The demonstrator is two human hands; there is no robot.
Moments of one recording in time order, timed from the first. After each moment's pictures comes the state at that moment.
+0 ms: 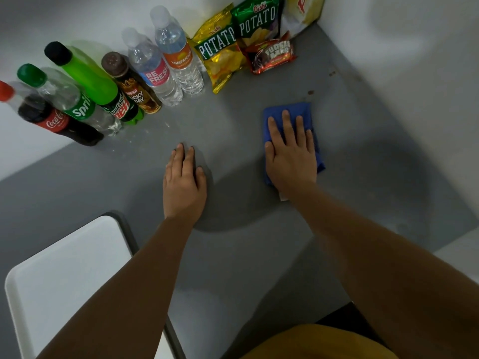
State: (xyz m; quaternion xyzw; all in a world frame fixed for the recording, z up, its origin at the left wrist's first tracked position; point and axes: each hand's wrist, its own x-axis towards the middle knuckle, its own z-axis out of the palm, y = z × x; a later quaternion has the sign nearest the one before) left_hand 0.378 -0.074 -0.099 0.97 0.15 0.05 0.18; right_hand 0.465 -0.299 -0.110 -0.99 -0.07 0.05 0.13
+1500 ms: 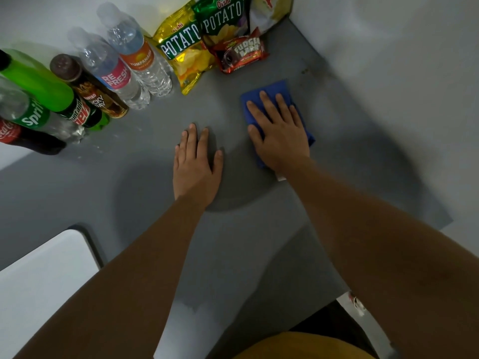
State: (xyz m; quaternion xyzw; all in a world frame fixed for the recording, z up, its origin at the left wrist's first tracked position) left_hand 0.436 -0.143 -0.117 0.98 0.10 0.01 0.15; right_hand 0.523 -0.340 -0.116 -0.98 -0.14 0.04 0.15
